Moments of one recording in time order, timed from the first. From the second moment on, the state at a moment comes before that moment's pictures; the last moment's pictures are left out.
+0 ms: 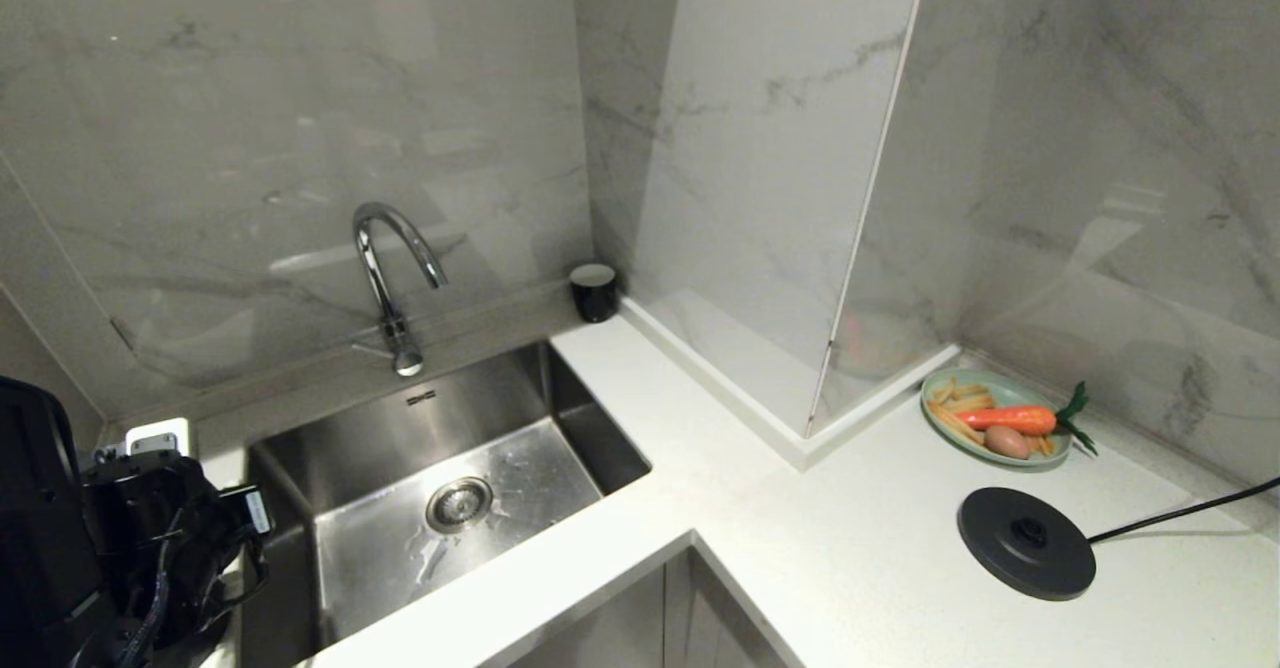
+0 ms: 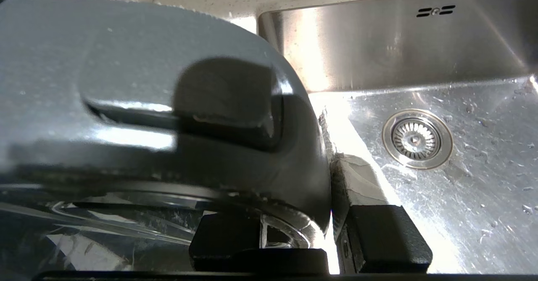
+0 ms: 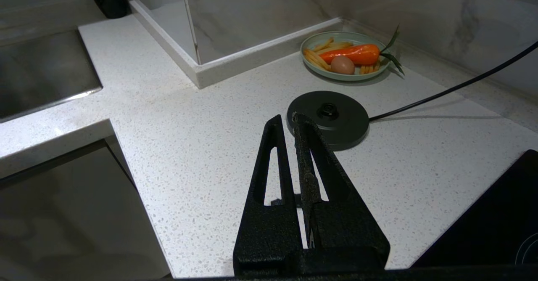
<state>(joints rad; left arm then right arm) 0.19 2.14 -0.24 -1.53 0.38 -0.03 0.00 0.00 0.00 0.00 0.01 -0.02</state>
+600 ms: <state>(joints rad) 0.19 2.14 -0.24 -1.52 0.38 -0.04 0.00 0.00 0.00 0.00 0.01 -0.02</state>
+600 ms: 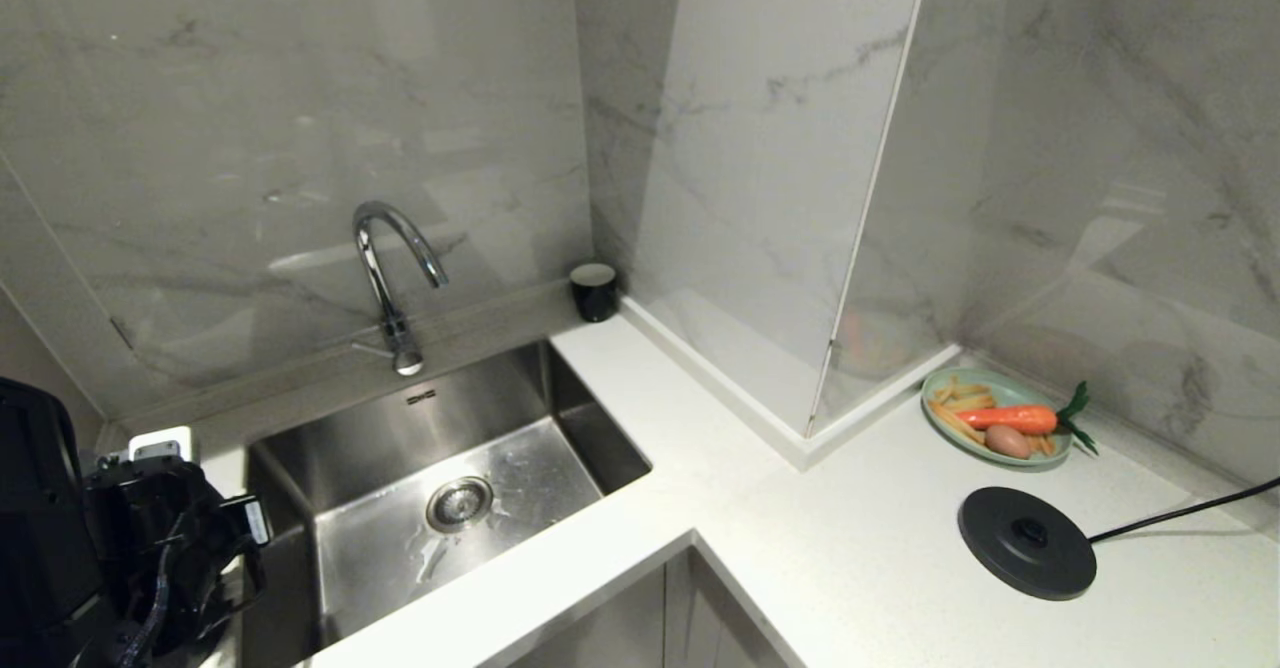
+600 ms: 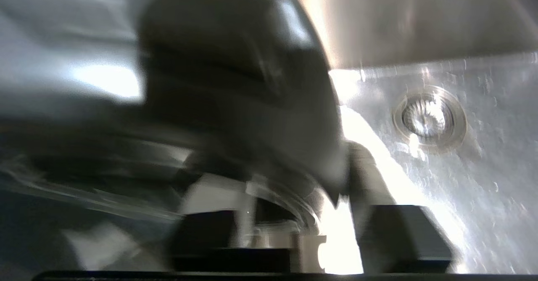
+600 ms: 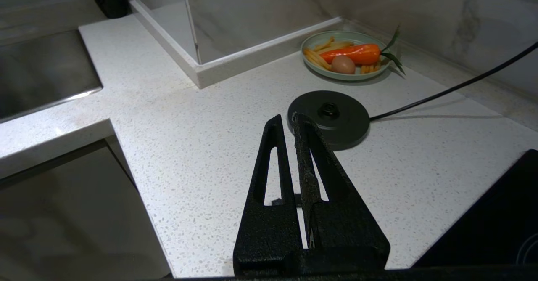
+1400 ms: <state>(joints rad) 0.19 2.11 -0.18 -1.52 0.38 -0.06 0.00 0.00 0.00 0.00 0.01 -0.02</state>
